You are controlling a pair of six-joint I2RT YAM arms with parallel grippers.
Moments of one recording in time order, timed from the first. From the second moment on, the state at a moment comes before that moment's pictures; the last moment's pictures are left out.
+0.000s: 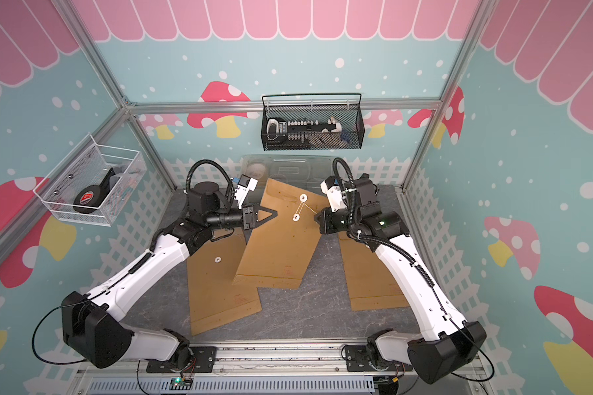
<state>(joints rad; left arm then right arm) -0.43 1.41 1.25 -0.14 0.83 -0.48 0.38 1.29 1.49 -0.88 -0.36 0.18</state>
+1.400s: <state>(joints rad) -0.49 1.41 1.26 -0.18 0.84 -0.43 0.52 1.71 2.23 -1.31 0.02 0.01</state>
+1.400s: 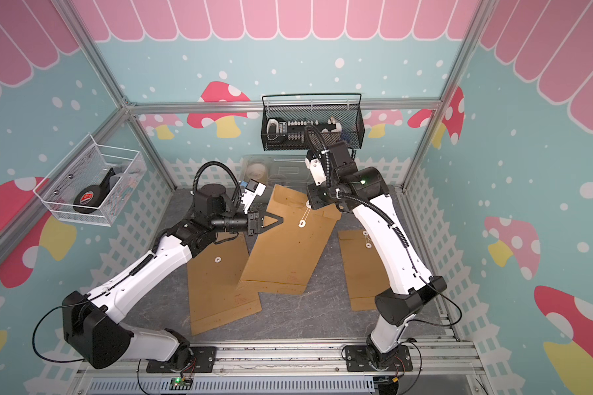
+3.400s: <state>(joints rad) -0.43 1.41 1.21 -0.07 0.75 -0.55 0.41 1.43 1.77 -1.17 -0.29 0.10</state>
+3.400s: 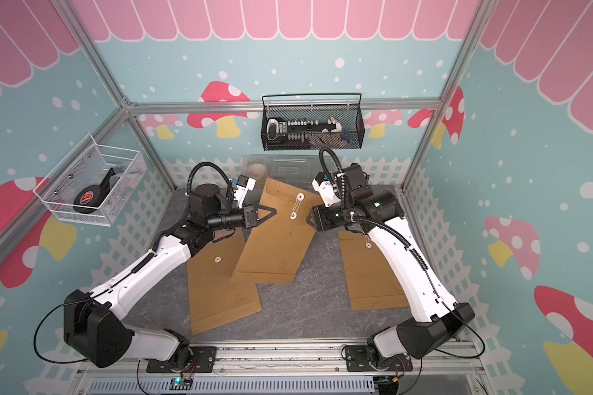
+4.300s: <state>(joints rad) -0.62 1.92 0.95 0.53 0.36 -0.88 0.24 1.39 1.38 -0.87 -0.28 0.18</state>
